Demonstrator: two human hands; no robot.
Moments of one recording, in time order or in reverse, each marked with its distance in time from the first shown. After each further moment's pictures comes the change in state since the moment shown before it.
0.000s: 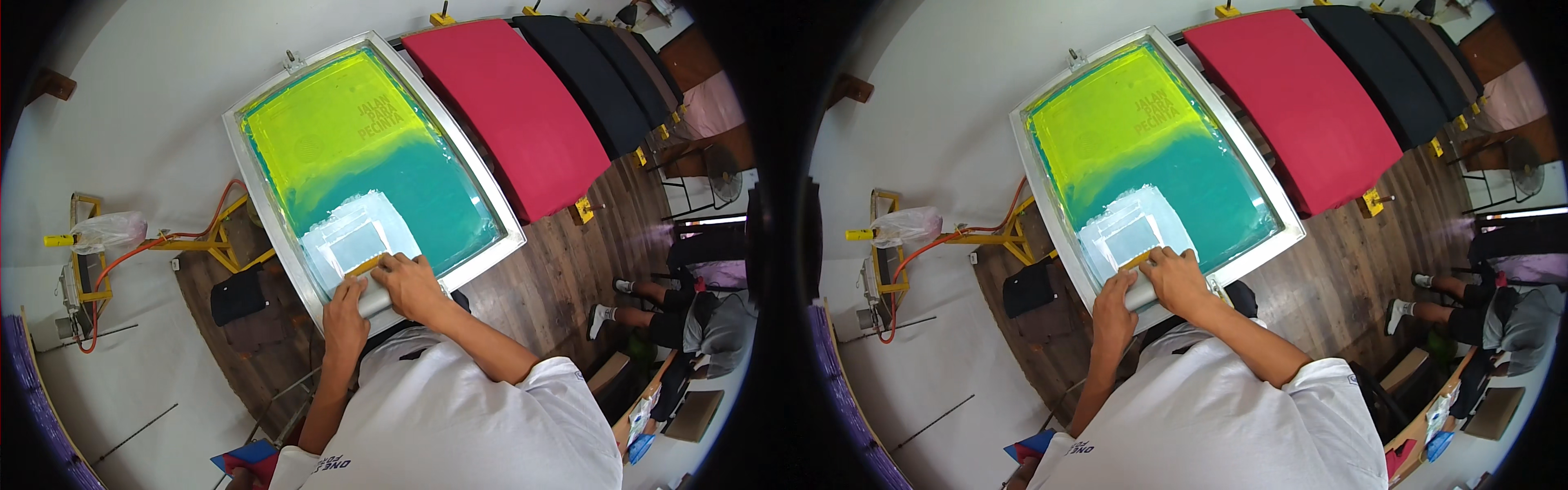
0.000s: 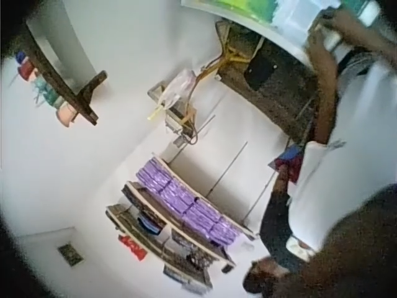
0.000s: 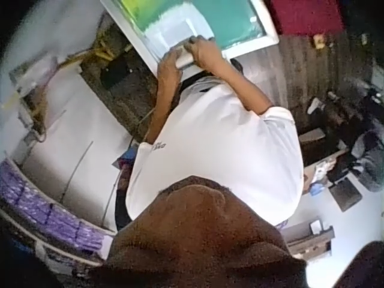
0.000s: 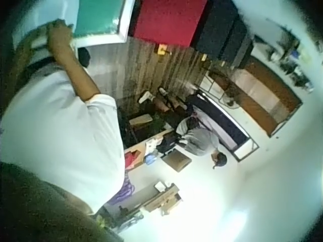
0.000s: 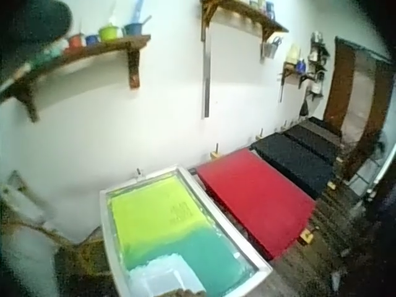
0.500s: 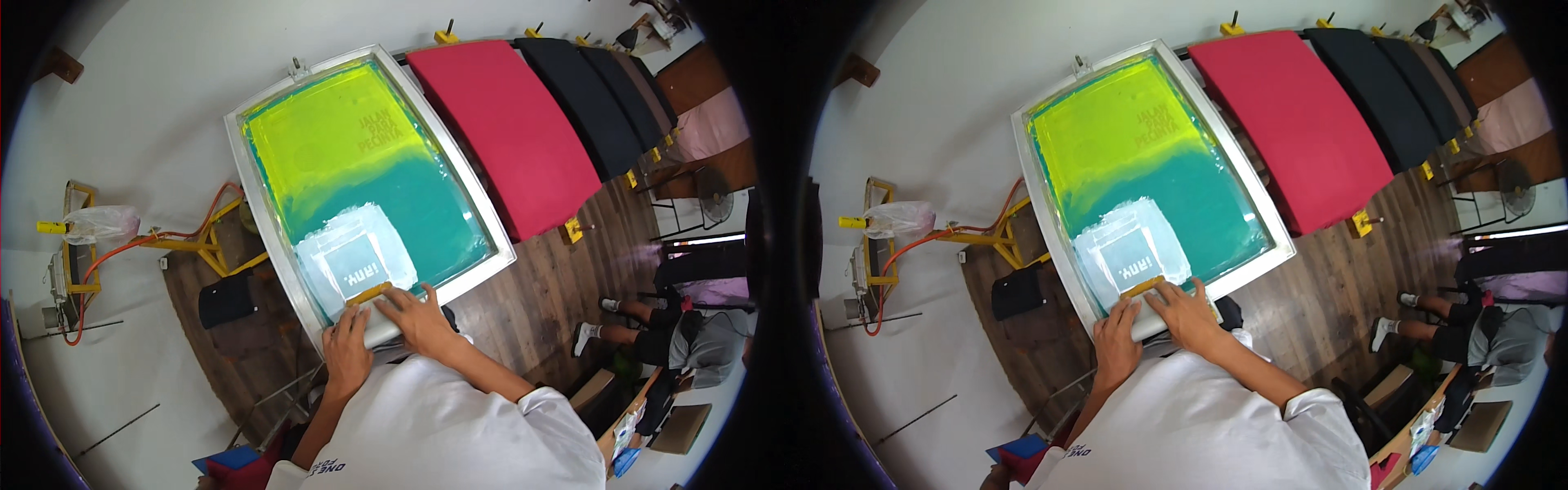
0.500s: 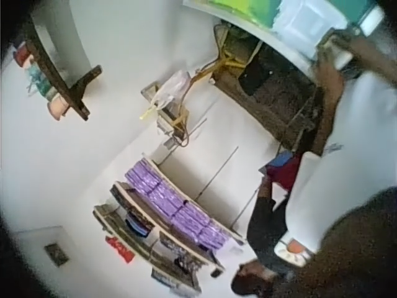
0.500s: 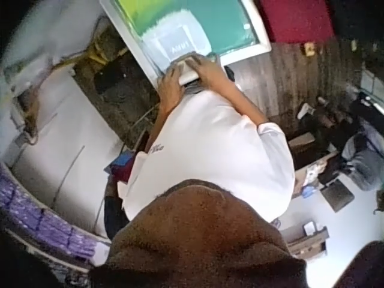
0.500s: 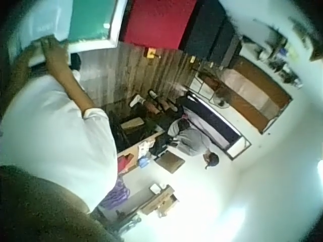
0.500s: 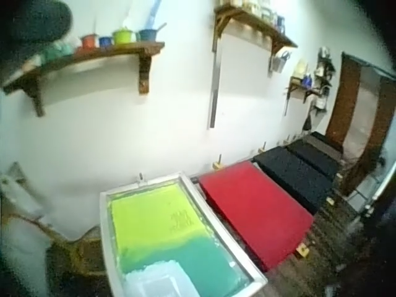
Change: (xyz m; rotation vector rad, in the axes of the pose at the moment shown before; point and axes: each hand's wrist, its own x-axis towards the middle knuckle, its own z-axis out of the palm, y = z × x) left_hand -0.039 0.011 0.007 0.158 -0.172 -0.030; right_hand -0.050 0.002 -0.003 -0.080 -0.108 -0.026
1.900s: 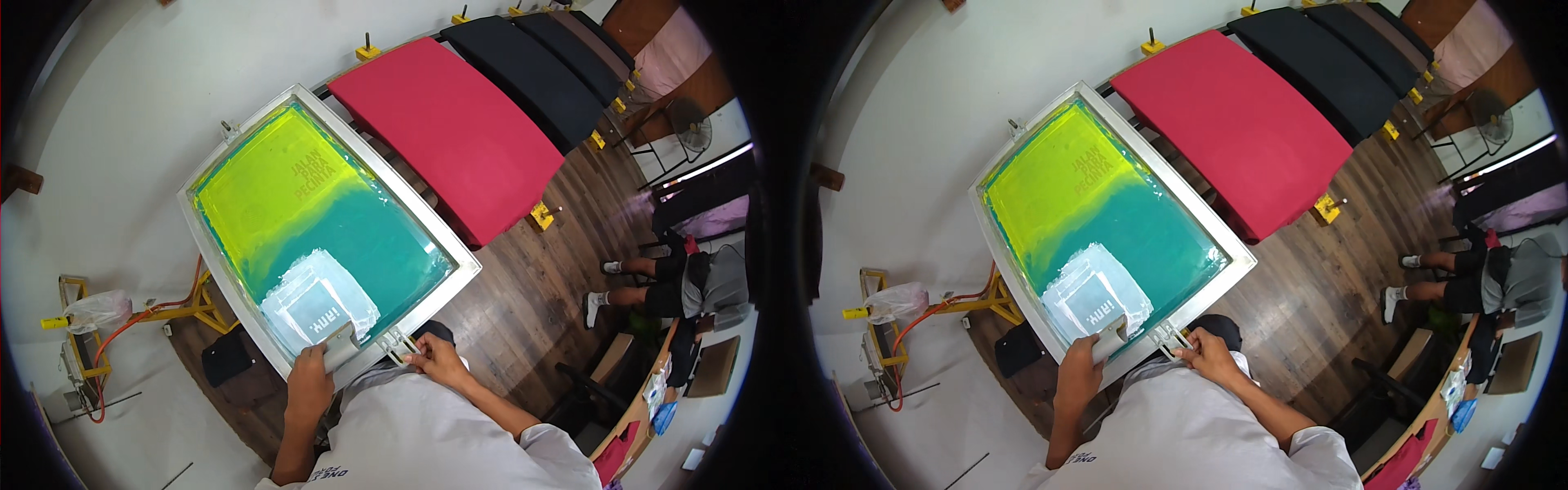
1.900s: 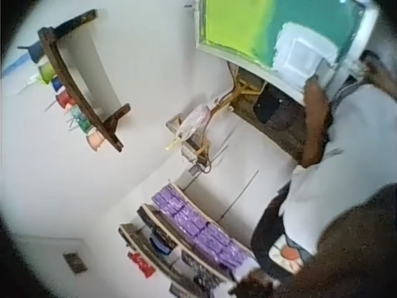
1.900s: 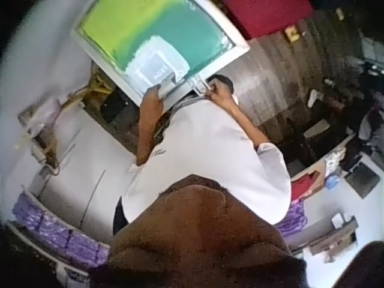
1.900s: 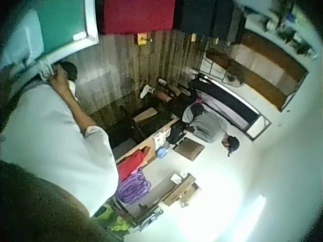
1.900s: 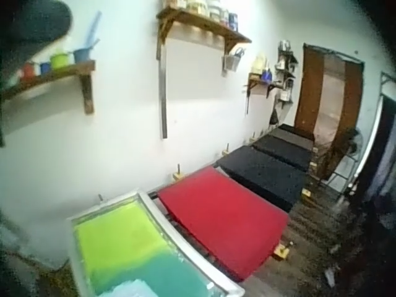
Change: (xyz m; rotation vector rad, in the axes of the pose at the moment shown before) left_hand 0.041 0.020 -0.047 0.082 -0.163 0.018; right_hand -0.081 0.050 0.035 1.222 0.143 0.756
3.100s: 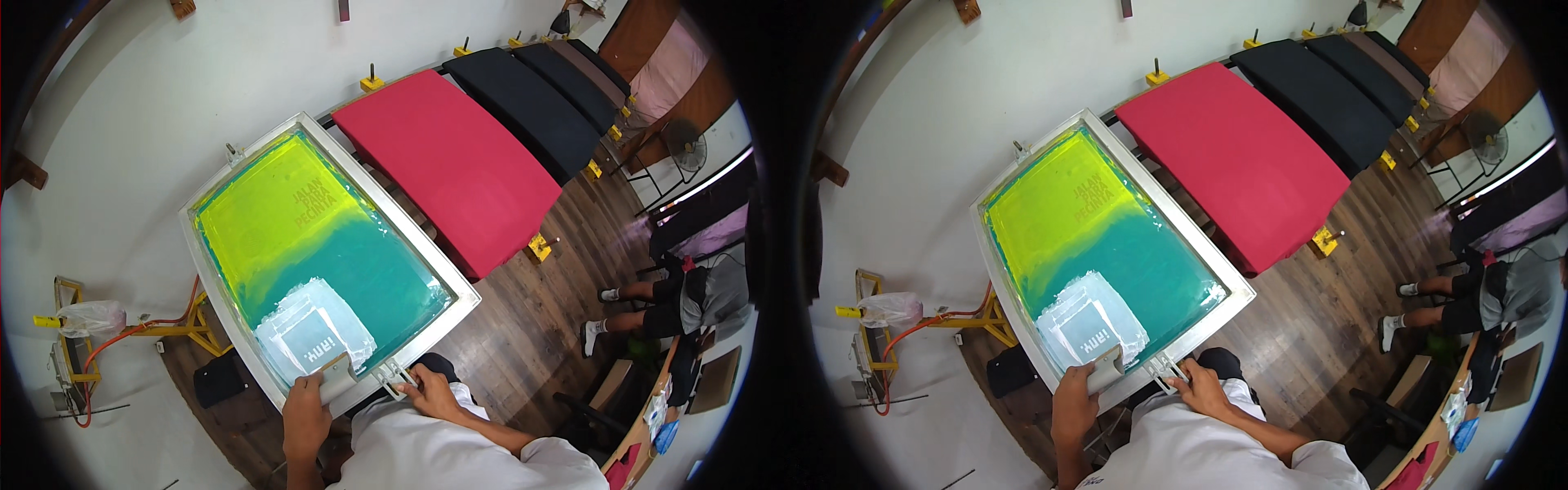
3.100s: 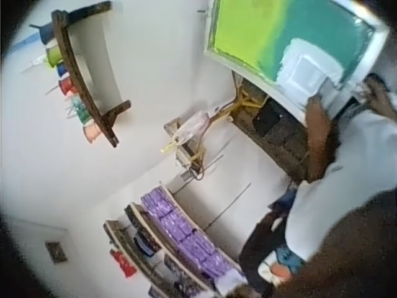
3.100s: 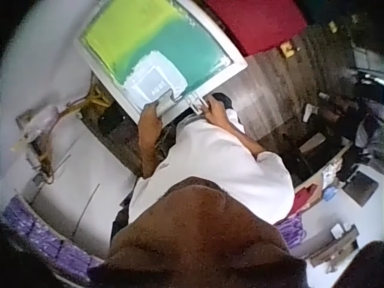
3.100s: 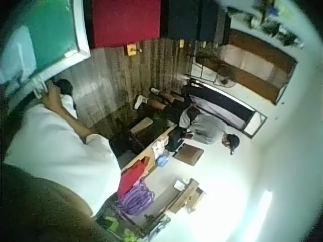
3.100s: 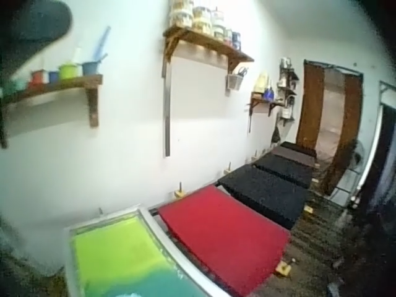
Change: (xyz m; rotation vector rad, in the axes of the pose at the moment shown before) left_hand -0.006 0.014 -0.001 -0.036 0.068 -0.063; right_hand -0.001 -0.001 0.008 -0.276 0.139 -0.298
